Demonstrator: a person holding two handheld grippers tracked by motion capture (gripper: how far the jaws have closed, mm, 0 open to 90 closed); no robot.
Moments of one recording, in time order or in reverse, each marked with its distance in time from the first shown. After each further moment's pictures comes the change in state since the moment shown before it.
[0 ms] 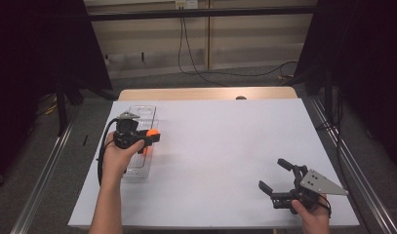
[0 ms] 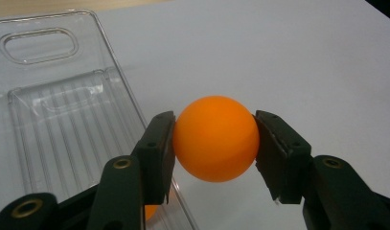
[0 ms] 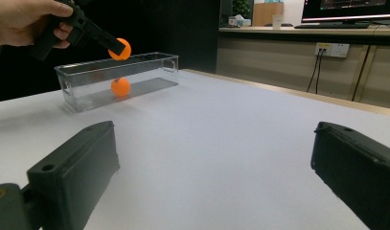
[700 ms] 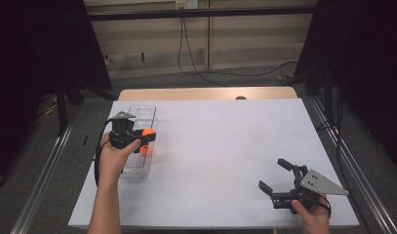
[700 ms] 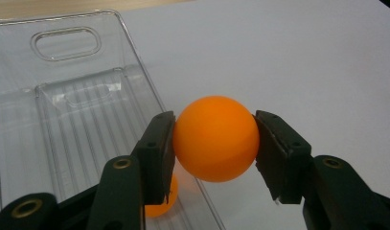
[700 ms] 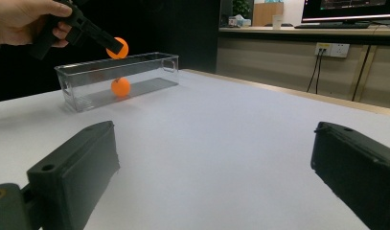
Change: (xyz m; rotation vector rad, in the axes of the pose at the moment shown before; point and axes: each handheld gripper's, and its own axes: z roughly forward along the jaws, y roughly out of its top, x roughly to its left) left arm 0.008 -0.002 -0.006 -0.004 0.039 -0.013; right arm 0.000 0.000 0.000 0.000 0.000 0.000
